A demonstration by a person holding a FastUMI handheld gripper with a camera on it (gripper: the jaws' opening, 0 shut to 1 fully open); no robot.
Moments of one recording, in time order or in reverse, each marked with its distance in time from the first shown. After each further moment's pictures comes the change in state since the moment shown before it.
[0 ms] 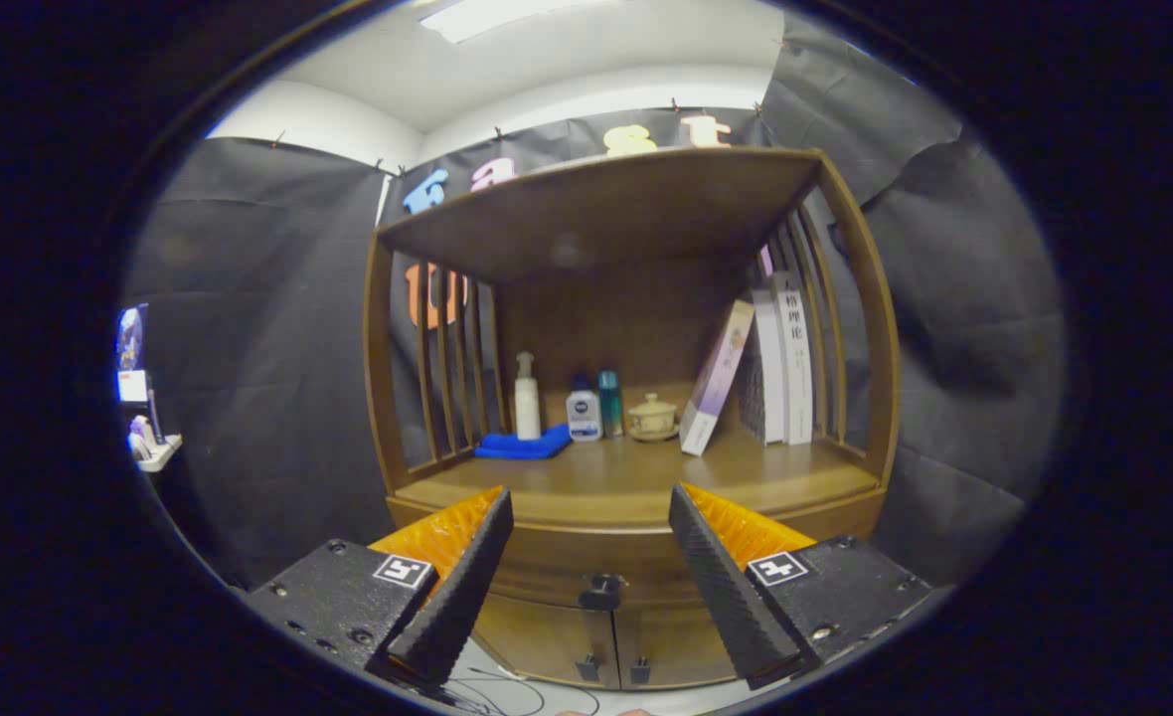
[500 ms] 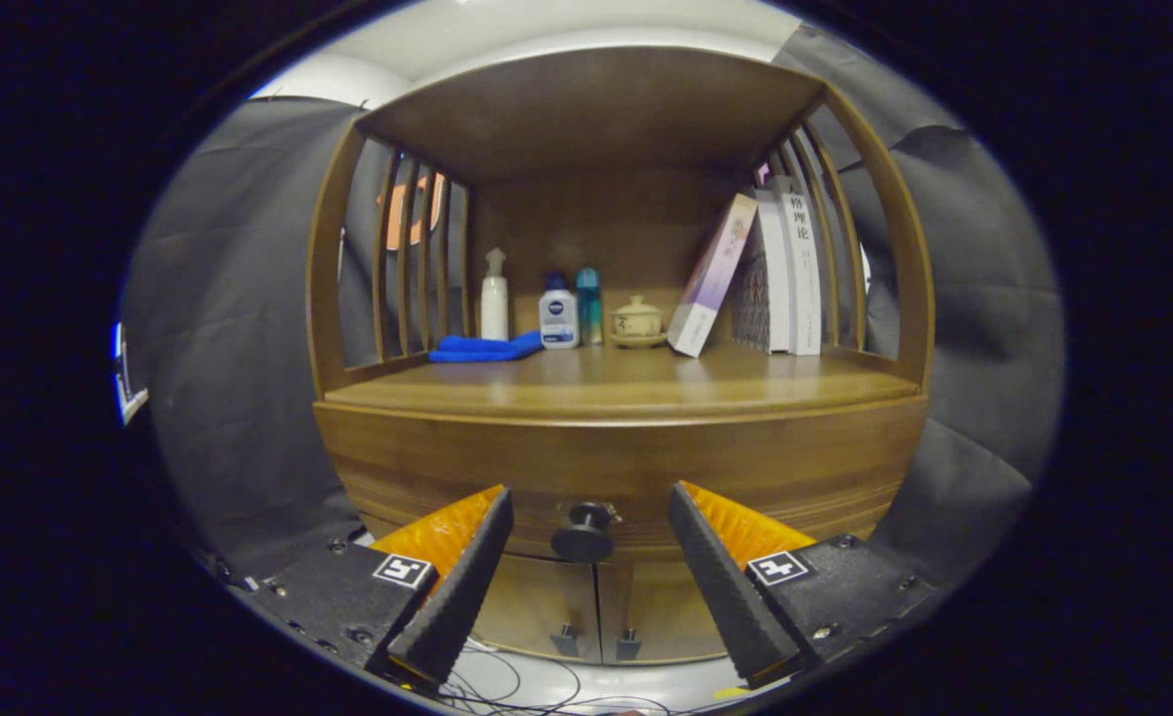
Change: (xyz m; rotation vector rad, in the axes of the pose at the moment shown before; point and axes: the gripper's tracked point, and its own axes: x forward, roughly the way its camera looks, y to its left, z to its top) arm 0.060 -0.016 -0.100 -0.047 0.155 -0.099
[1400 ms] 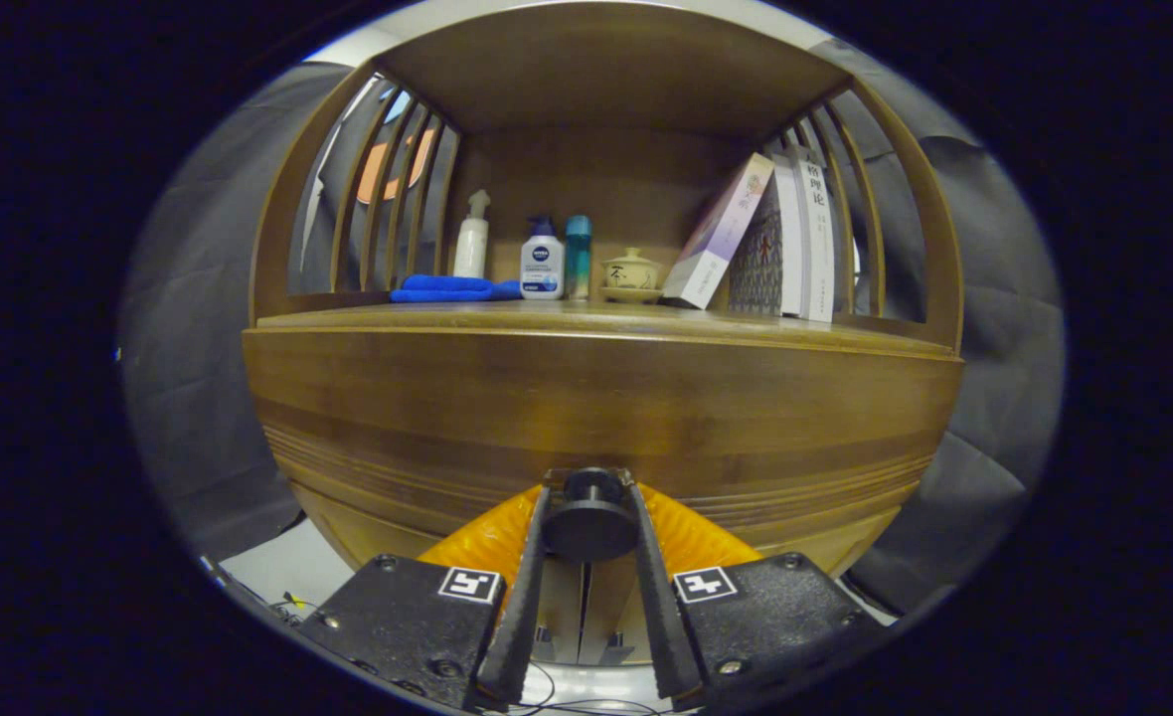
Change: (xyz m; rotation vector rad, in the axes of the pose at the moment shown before) arm 0.053 -0.003 -0.039 -0.050 0.033 -0.105
